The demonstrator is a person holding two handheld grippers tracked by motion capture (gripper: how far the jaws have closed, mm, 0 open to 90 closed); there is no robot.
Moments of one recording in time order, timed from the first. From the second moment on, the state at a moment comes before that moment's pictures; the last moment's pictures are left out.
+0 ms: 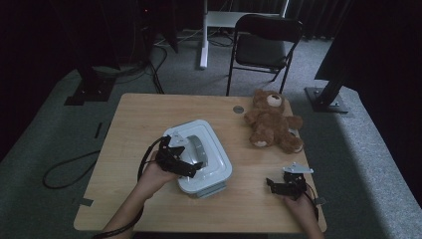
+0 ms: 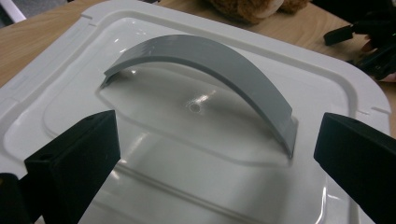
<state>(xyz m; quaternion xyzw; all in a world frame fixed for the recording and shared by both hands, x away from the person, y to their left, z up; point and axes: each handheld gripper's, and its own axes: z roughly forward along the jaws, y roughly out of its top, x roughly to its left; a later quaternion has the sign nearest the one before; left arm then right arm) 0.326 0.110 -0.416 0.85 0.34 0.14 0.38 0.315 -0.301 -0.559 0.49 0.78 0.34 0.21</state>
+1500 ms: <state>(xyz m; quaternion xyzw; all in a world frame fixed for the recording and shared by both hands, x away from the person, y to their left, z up) 0.342 0.088 -0.423 0.83 0.37 0.09 0.42 0.314 -0.301 -0.559 0.49 0.77 0.34 0.21</state>
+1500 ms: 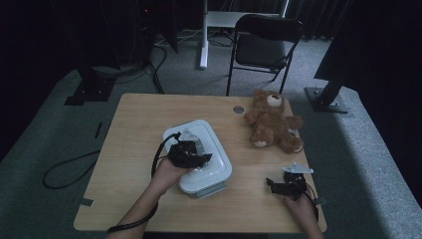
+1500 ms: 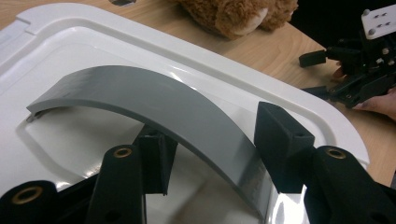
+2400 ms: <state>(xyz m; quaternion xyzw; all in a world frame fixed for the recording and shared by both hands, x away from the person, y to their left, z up) 0.303 0.113 -0.373 0.79 0.32 0.08 0.52 0.314 -0.301 -0.559 0.49 0.77 0.34 0.21</state>
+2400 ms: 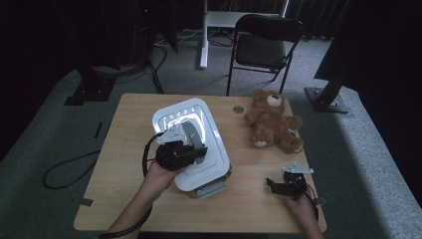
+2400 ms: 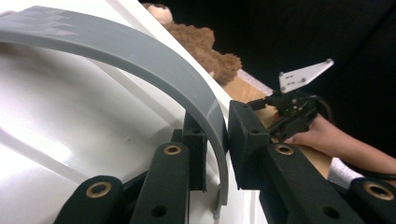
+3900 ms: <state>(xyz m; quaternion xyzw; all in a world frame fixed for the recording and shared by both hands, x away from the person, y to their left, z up) 0.259 0.260 -0.375 0.75 0.41 0.15 0.51 0.315 -0.301 -0.559 0.49 0.77 0.34 0.21</state>
